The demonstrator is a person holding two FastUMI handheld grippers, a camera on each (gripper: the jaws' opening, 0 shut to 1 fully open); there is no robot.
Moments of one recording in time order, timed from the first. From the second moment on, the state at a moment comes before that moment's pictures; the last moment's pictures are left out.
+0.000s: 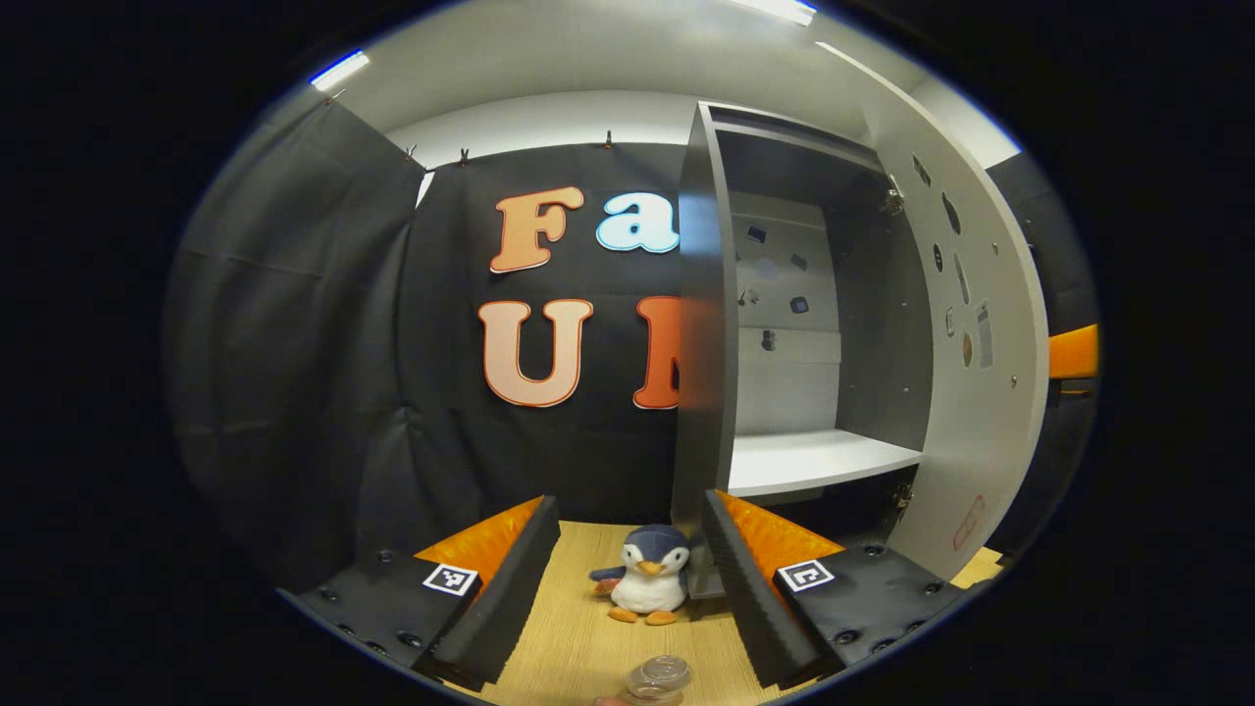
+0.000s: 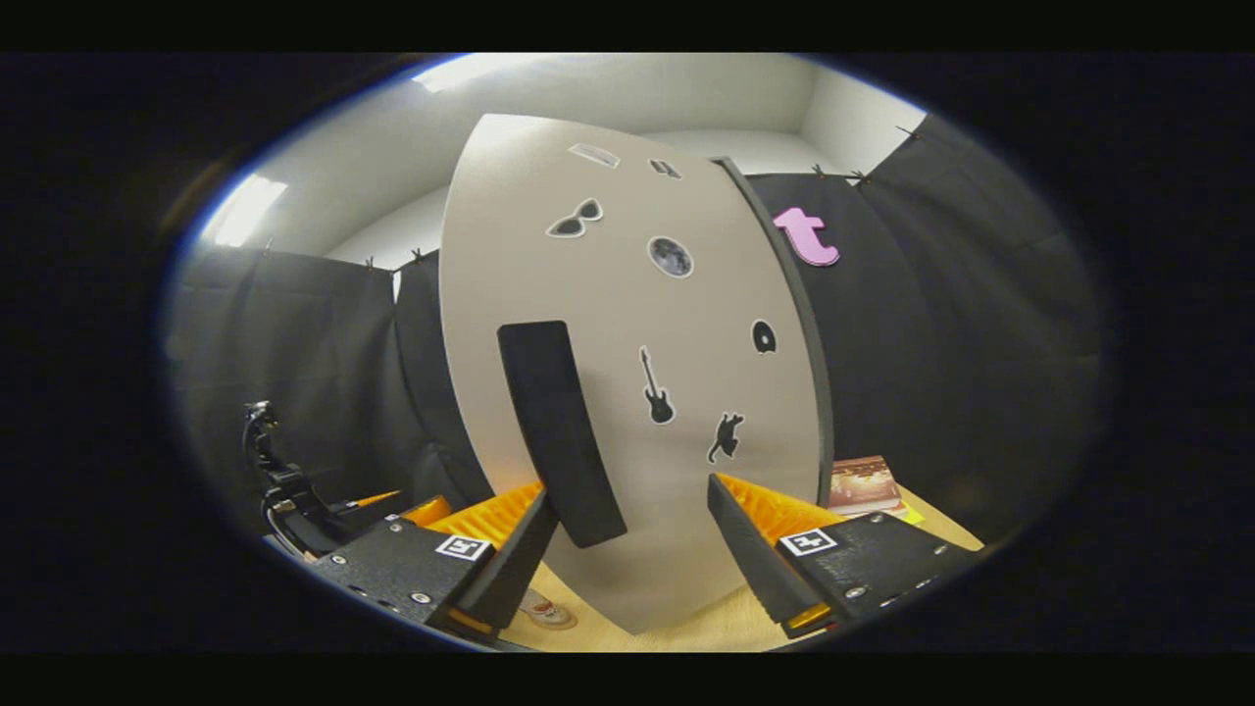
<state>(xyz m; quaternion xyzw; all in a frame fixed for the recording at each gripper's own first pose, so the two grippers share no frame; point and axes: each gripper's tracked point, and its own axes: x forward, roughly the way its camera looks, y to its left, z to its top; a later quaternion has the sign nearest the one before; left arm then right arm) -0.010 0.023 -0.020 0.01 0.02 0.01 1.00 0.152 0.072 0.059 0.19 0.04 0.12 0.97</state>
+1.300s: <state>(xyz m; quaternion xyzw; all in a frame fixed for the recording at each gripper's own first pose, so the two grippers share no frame) 0.039 0.088 -0.025 0.01 0.02 0.01 1.00 0.226 0.132 0.042 0.13 0.05 0.09 0.99</state>
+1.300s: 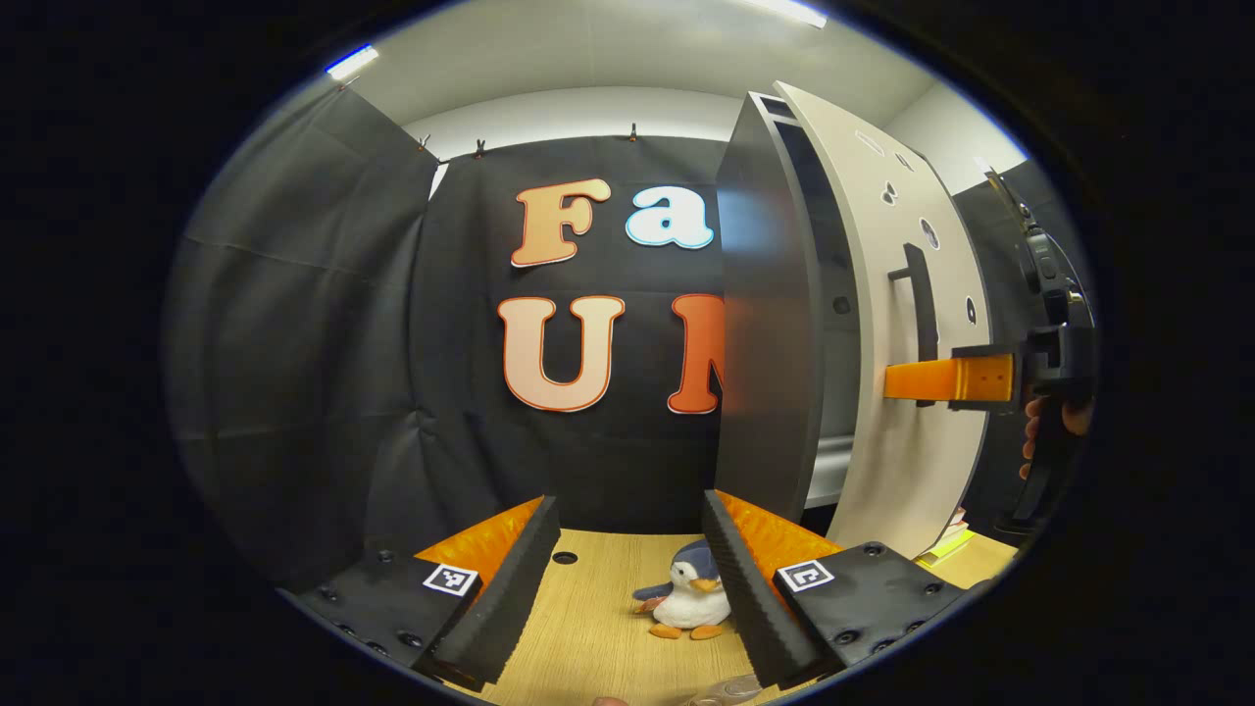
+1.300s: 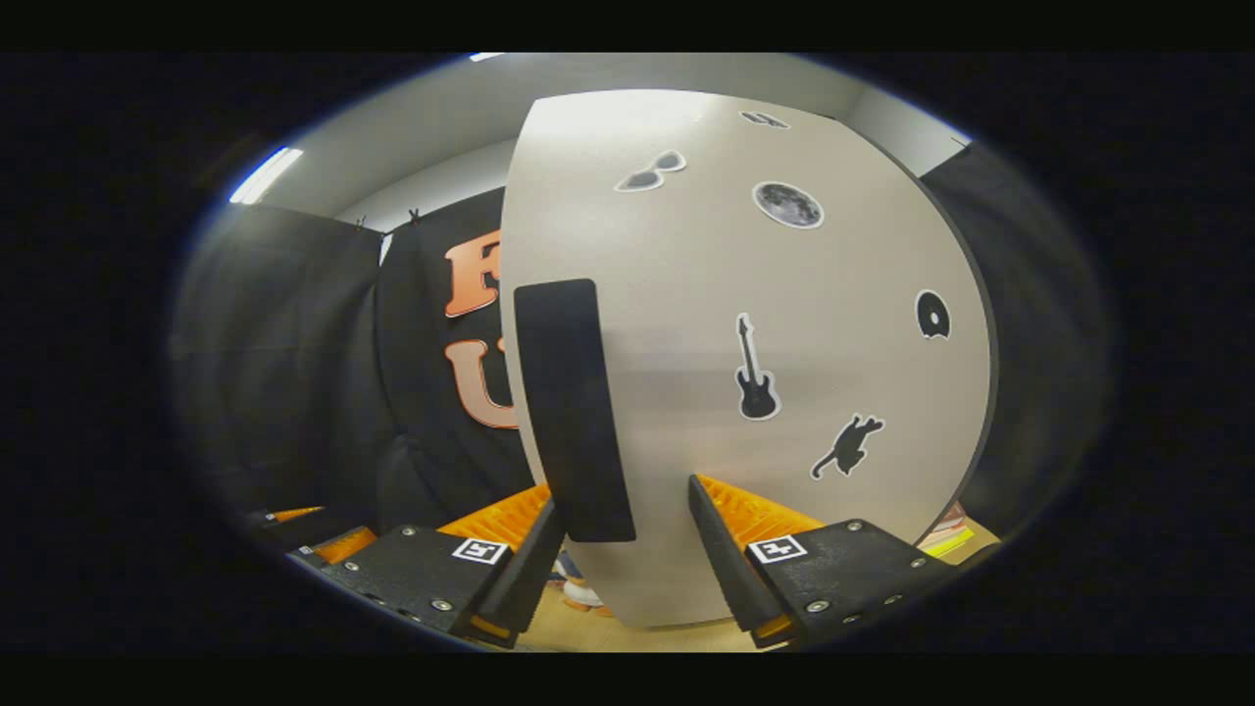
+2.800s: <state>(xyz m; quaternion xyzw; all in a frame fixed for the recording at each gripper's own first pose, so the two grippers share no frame) 0.007 0.070 -0.004 0.01 0.02 0.03 1.00 0.155 0.108 0.058 0.13 0.04 0.09 0.99</state>
